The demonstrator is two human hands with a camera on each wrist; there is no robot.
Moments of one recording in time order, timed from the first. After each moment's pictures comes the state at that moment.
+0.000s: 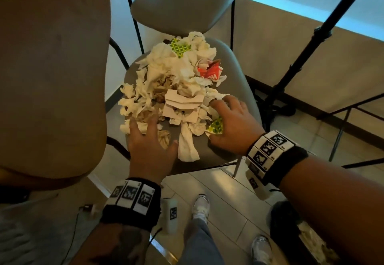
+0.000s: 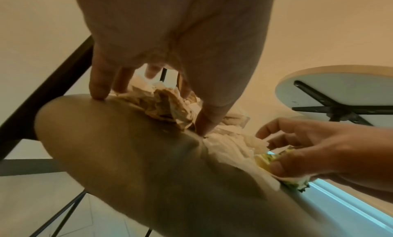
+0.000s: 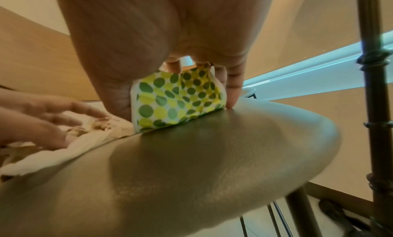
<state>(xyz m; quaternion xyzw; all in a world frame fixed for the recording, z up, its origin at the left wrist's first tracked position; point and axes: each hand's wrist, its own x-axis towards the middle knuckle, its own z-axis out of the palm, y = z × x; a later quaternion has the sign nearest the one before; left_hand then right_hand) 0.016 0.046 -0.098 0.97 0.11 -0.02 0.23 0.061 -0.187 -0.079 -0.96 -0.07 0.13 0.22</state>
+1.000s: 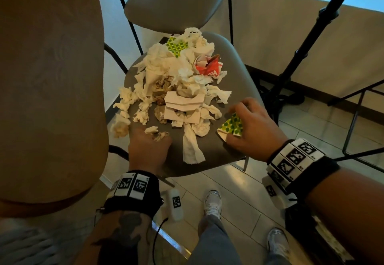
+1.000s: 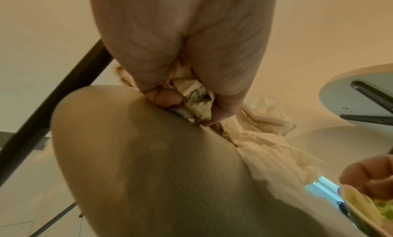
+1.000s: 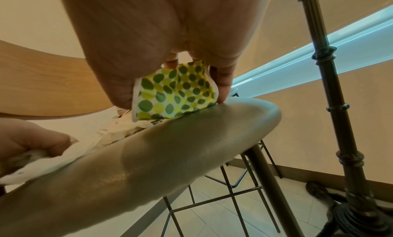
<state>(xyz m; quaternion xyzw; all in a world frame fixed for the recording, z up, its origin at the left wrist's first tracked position) 0.048 0.050 -0.087 0.89 0.28 -0.07 0.34 0.039 -0.209 -0.089 -0.96 -0.03 0.09 0.27</state>
